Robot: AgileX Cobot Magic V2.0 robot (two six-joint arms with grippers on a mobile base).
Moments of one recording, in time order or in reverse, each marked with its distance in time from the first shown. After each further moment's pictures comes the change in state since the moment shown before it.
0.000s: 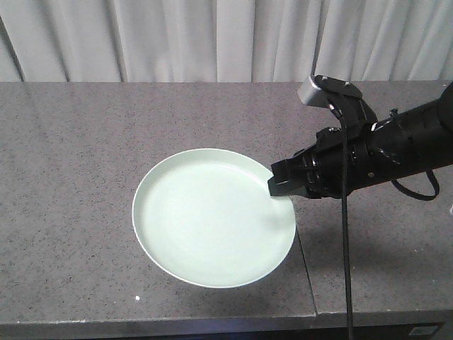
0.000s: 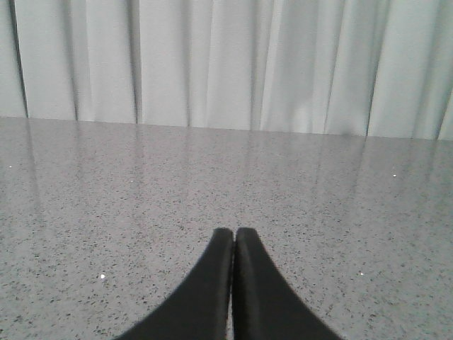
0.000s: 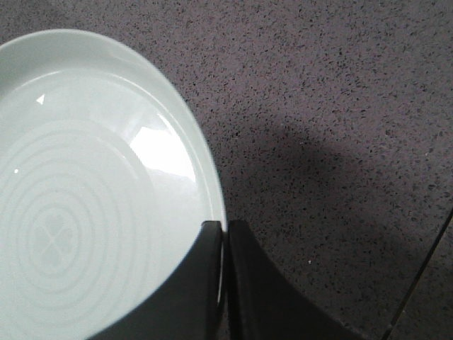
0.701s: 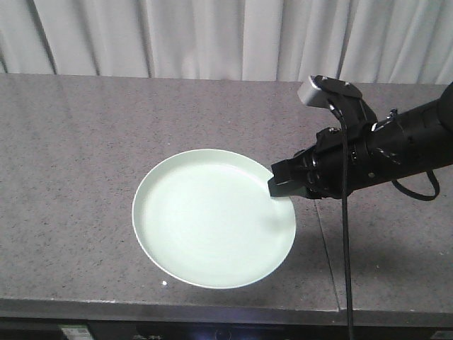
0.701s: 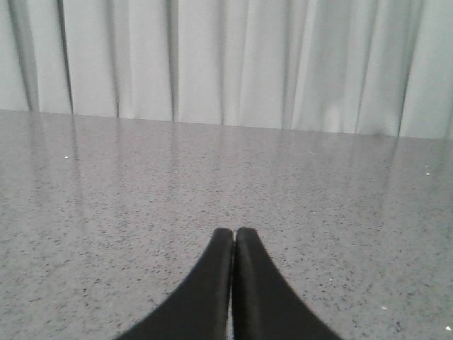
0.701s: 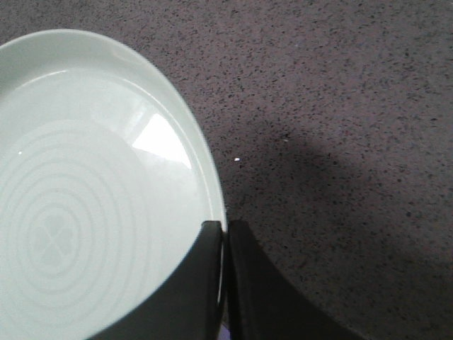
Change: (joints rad) left arm 0.000 0.000 0.000 0.000 0.000 0.000; right arm 0.000 0.000 0.000 0.000 0.004 0.000
